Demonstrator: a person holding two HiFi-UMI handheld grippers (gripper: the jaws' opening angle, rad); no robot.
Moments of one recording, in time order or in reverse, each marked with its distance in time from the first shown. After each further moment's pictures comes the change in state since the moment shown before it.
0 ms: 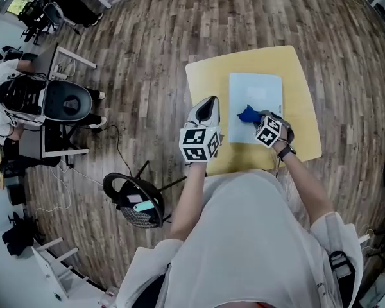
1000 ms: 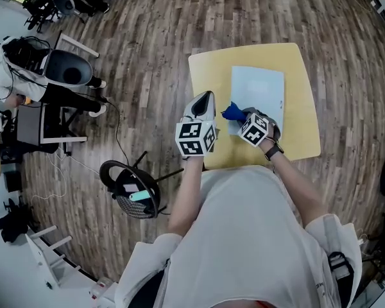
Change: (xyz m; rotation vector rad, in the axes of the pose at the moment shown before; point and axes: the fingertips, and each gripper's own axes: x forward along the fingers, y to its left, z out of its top) left arm -0.023 0.012 -0.008 -0.020 -0.002 0.074; right arm -0.011 0.046 0.070 0.005 -0.133 0.074
